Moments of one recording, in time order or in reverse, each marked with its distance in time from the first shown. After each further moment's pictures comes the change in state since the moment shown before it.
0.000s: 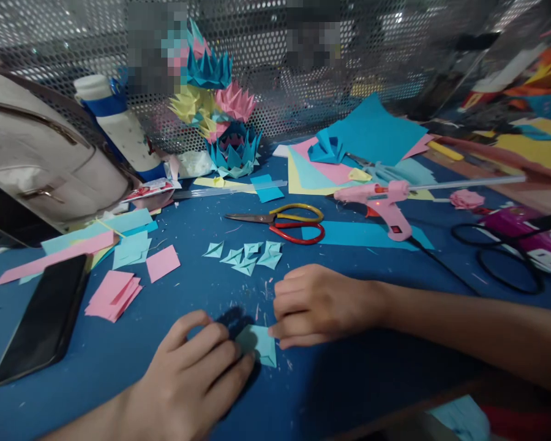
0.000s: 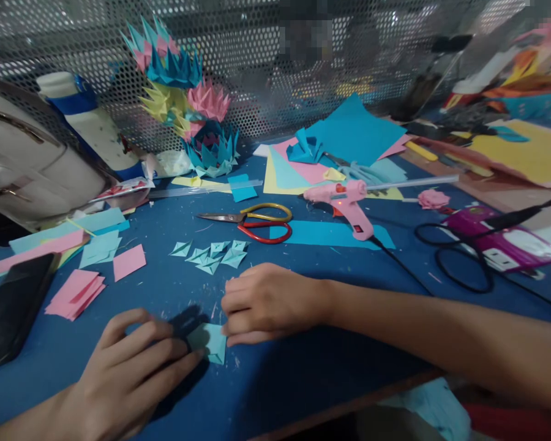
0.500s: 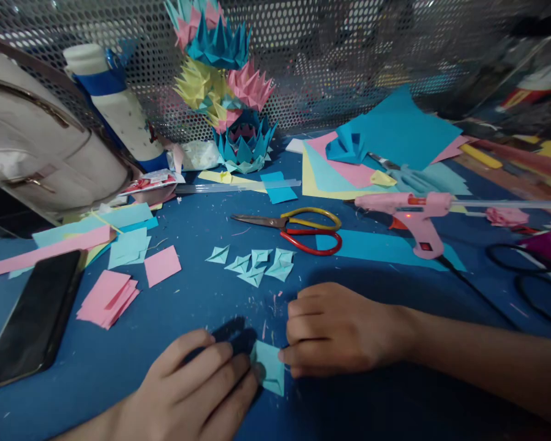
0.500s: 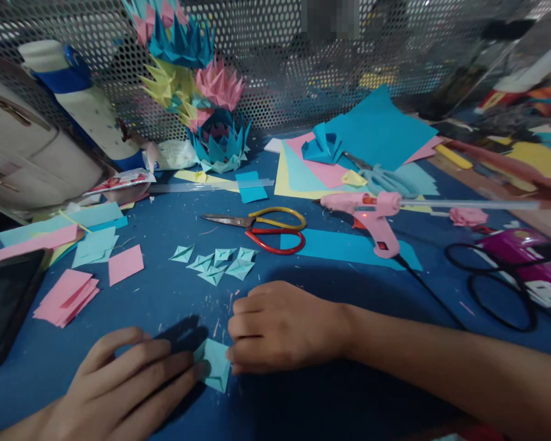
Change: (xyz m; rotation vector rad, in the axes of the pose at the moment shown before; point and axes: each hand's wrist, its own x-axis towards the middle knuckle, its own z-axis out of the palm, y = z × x) left_hand -0.003 -0.006 0.002 0.083 0.026 -0.026; right_hand -0.003 0.002 0.002 0.040 0.036 0.024
